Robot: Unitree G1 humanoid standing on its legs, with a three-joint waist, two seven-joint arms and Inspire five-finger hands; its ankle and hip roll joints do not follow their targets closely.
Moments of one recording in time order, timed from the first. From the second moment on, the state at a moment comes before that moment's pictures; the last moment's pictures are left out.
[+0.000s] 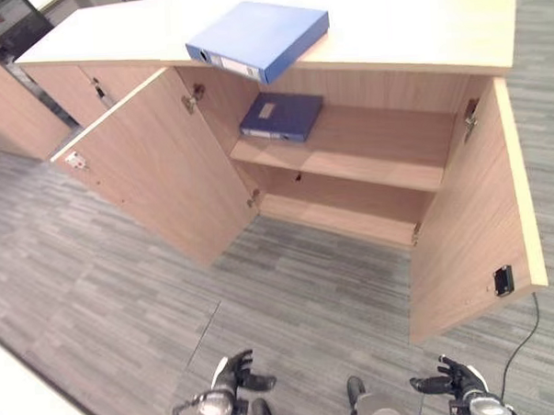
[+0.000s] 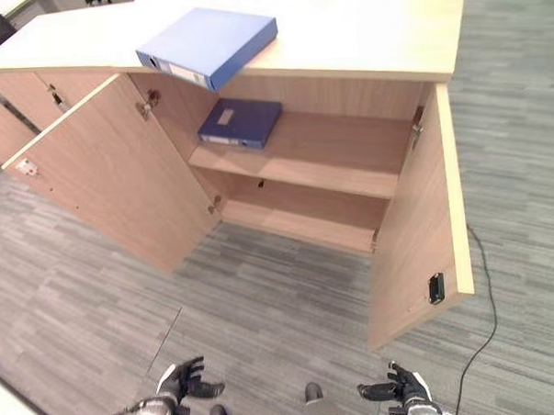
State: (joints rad) left arm -0.06 0.18 -0.23 1.11 -0.13 -0.06 0.07; right arm 0.00 -0.39 0.13 1.03 0.27 -0.01 -0.06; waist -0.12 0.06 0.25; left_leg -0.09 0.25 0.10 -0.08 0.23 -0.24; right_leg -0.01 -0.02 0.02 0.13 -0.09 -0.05
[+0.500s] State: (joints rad) left arm -0.11 0.30 -0.21 1.11 -0.09 -0.07 0.11; right arm 0.08 -0.26 0.02 1.23 0.24 -0.01 -0.03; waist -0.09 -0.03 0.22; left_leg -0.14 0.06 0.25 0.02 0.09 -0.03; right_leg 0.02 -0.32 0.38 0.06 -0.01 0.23
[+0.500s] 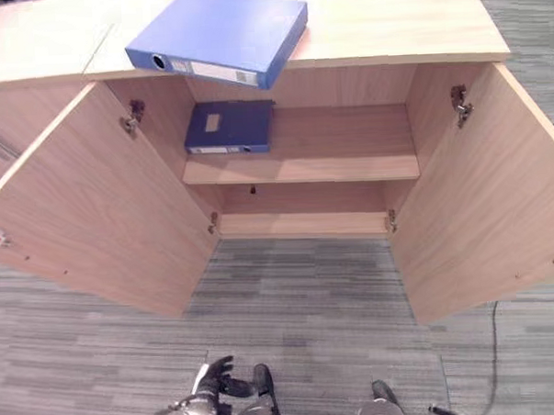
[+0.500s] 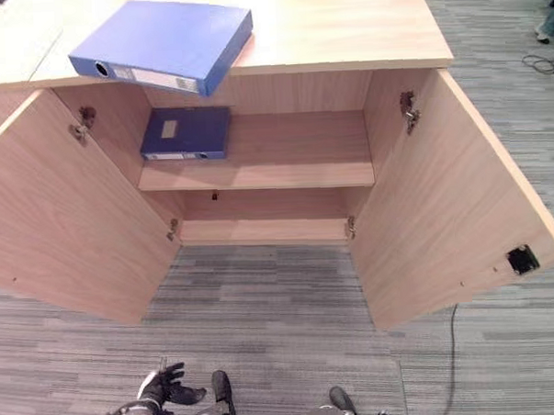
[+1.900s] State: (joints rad) left arm -0.13 0.22 -0.23 1.06 -0.09 -0.09 0.07; right arm -0.03 -0.43 0.12 0.95 0.35 -0.02 -0.07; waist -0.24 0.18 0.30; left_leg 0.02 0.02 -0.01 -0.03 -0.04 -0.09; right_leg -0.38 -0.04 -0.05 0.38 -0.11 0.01
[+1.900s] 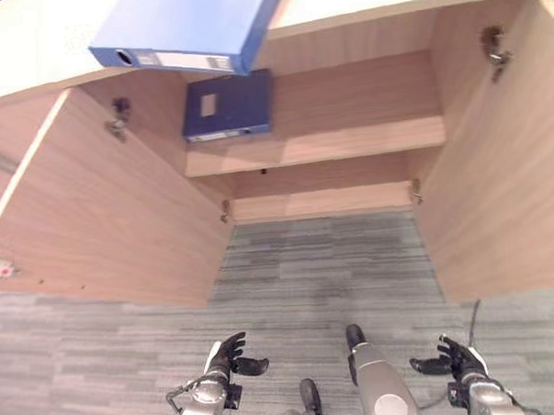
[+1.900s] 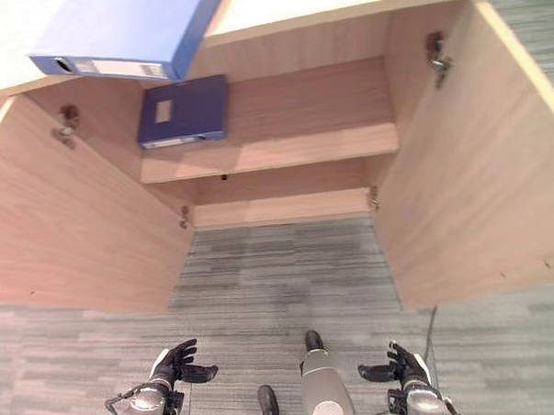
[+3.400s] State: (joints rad) left arm -0.11 0.26 -0.22 1.07 -0.03 -0.06 0.06; right arm 0.04 -0.32 0.23 1.09 0.19 0.01 -0.01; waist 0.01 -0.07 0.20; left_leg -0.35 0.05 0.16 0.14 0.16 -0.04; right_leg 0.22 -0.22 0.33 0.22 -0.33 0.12
